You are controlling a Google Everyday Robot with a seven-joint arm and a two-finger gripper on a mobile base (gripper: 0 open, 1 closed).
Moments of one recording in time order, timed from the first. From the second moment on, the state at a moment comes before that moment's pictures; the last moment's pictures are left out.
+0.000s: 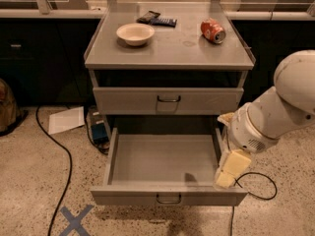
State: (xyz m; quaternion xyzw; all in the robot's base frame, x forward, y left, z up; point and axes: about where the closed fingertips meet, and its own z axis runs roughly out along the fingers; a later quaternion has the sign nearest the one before) arm 0.432 -0.154 0.786 -0.61 0.77 0.09 0.18
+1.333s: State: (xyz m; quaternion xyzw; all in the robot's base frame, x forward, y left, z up) arm 0.378 -0.120 0.609 -0.59 0.79 0.09 0.14
